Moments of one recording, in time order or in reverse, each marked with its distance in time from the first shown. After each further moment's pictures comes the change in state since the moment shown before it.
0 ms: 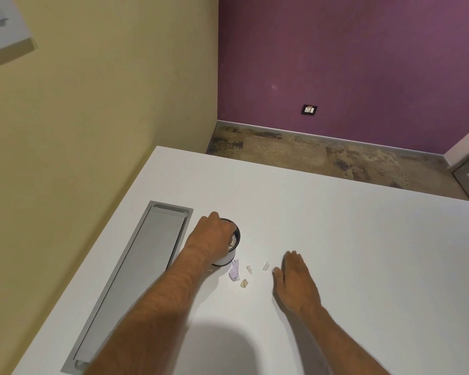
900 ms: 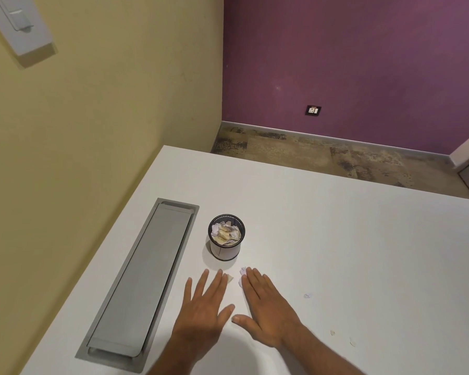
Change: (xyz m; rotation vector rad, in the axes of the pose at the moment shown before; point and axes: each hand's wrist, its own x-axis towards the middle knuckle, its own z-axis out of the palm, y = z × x) left_hand -0.138 -0.001 0.143 -0.037 0.168 0.139; right_hand -0.051 -0.022 0.051 -0.205 -0.129 -0.628
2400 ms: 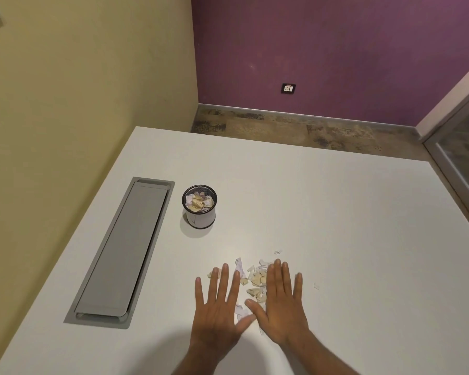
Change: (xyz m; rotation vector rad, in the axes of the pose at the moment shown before) left_hand -0.038 0.104 0.035 -0.095 0.009 -0.088; right_hand -0.118 -0.005 0.021 -0.063 0.026 0.551
